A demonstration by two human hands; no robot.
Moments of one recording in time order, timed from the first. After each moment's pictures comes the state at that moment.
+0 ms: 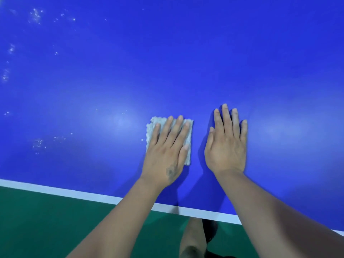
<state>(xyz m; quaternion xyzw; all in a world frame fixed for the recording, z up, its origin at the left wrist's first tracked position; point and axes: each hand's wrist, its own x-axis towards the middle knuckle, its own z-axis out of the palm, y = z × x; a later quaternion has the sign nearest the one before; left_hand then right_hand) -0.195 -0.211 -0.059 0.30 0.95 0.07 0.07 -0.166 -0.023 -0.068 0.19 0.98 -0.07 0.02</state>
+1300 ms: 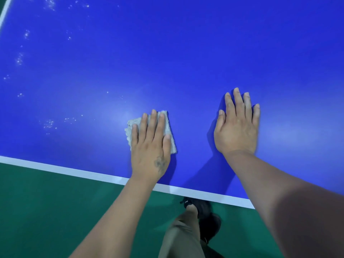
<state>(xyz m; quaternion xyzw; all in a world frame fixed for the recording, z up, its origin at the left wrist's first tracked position) -0.164 -0.268 -0.072 0.12 0.99 0.08 0.05 -0.167 -0.024 -0.073 0.20 0.98 -0.06 -0.02</state>
